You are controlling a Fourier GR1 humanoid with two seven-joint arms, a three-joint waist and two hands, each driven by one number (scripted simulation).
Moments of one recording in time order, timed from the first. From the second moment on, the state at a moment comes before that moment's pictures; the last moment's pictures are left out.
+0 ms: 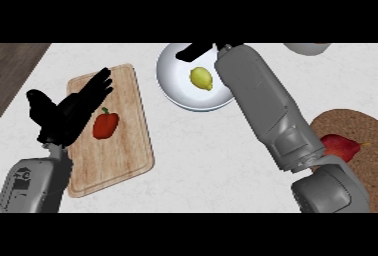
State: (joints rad) left arm -0.31 0.20 0.07 -1.50 0.08 -0.22 0.30; right arm -1.35 0.00 -0.21 -0.36 0.53 -0.28 0.29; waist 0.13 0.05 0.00
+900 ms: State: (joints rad) left arm -0.26 0.22 0.11 -1.50 0.08 -0.22 0.29; right arm -1.34 -0.11 -0.29 -0.29 0.51 -0.53 0.05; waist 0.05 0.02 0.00
